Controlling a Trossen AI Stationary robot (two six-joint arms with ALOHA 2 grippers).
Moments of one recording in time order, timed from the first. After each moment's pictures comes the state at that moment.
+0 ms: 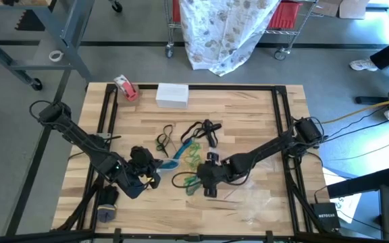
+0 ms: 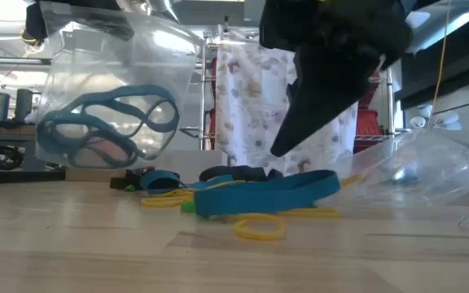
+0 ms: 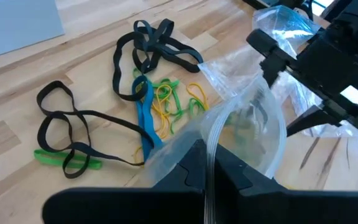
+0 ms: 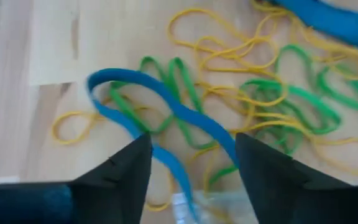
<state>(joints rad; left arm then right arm) -0.67 1.39 1.01 -0.66 -0.89 -1.25 0.39 1.87 1.18 -0.33 0.22 0.41</state>
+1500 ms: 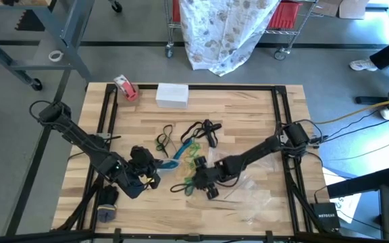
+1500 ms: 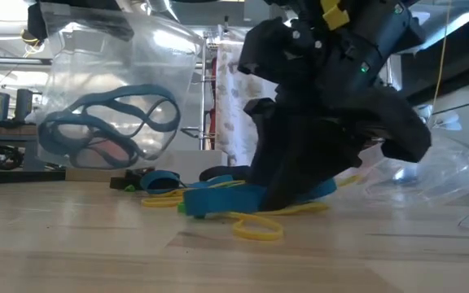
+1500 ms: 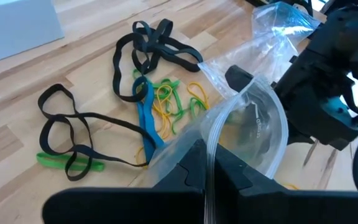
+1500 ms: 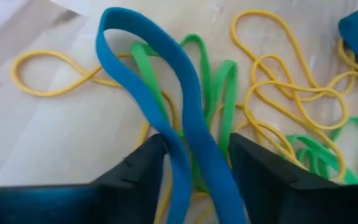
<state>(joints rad) -0.67 1.39 1.01 -0.66 -0.89 -1.22 0.35 2.02 1.18 -0.17 0.12 -0.11</state>
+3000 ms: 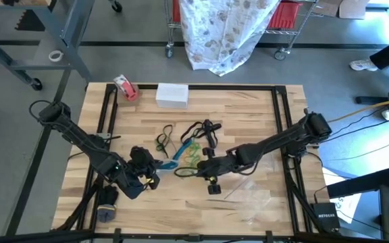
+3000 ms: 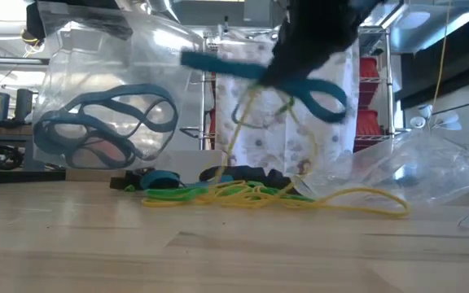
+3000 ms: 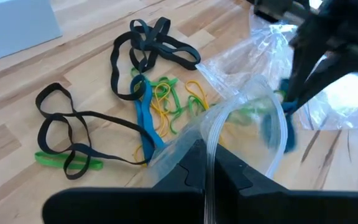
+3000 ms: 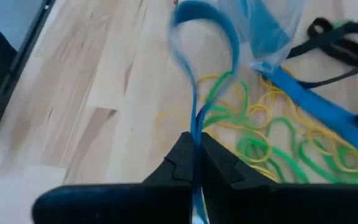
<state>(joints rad) -0.67 1.38 1.01 -0.66 -0.88 -1.22 0.34 1.74 1.18 -0.29 0.08 0.19</state>
